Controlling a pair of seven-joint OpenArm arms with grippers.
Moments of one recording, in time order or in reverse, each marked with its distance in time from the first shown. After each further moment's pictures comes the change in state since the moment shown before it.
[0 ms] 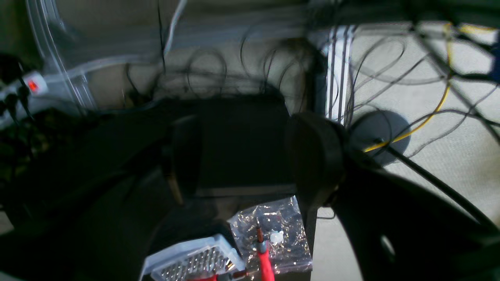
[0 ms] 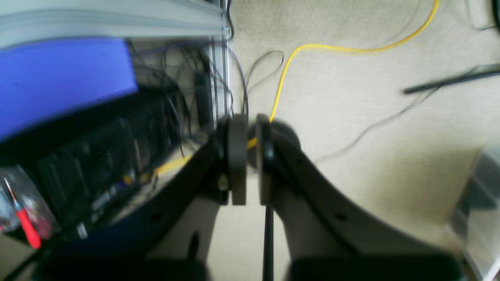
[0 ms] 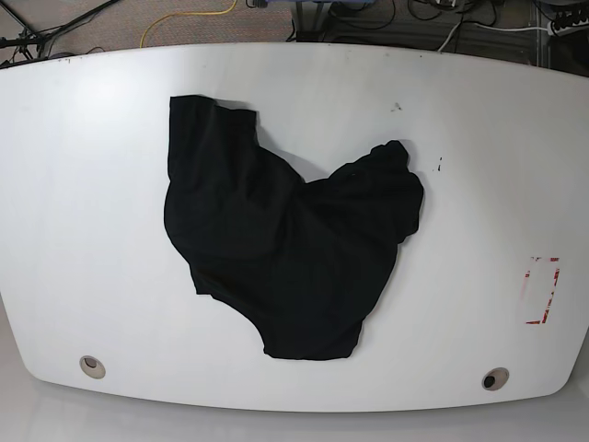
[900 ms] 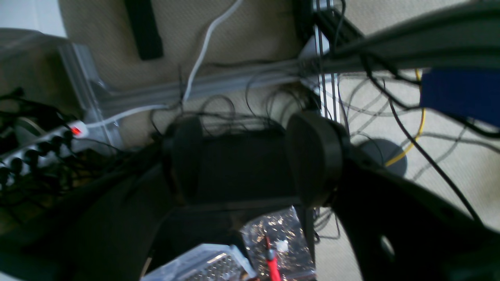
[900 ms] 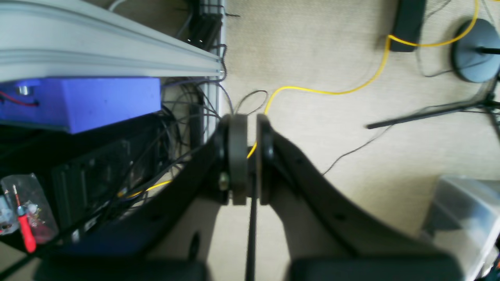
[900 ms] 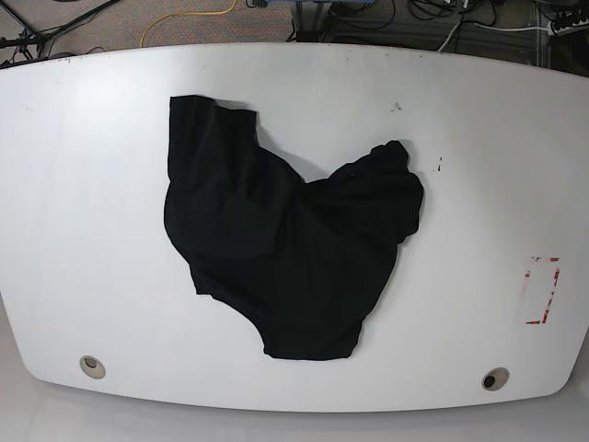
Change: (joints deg) left arm 14.6 -0.6 -3.5 27.9 -0.6 0.2 3.3; right arm -13.3 -1.3 0.6 24.6 0.5 0.2 -1.9
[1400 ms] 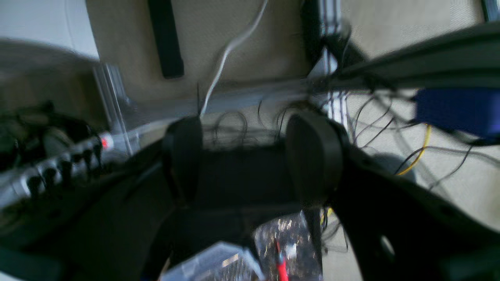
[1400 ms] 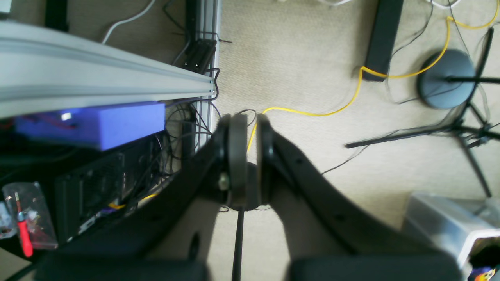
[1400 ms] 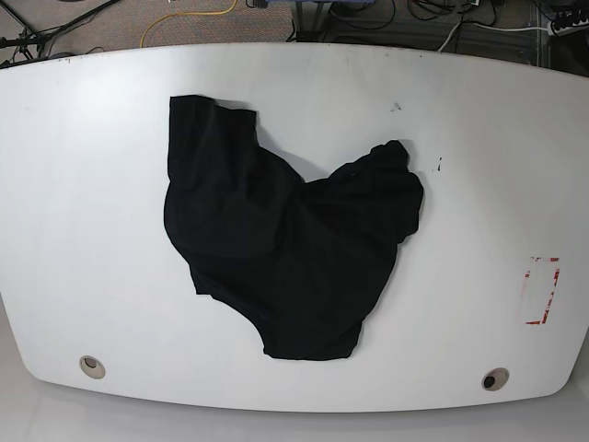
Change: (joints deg) left arm 7.6 0.3 -3.3 11.3 0.0 0.1 -1.5; right arm -6.7 -0.3 0.3 15.1 0.7 0.2 -3.9
